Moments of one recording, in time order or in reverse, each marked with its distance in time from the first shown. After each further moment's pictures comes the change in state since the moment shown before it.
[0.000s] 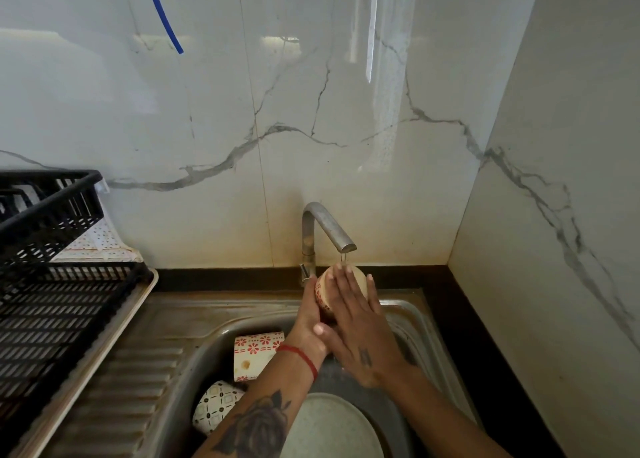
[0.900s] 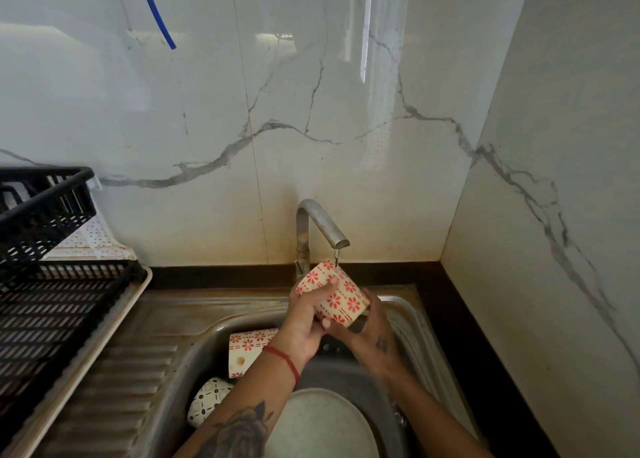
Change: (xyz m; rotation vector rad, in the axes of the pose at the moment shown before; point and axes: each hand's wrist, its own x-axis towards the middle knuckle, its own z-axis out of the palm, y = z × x) left_hand -0.013 0.001 -0.009 0.096 -0.084 0.135; right_hand -0.011 0.004 0.024 0.940 0.169 0.613
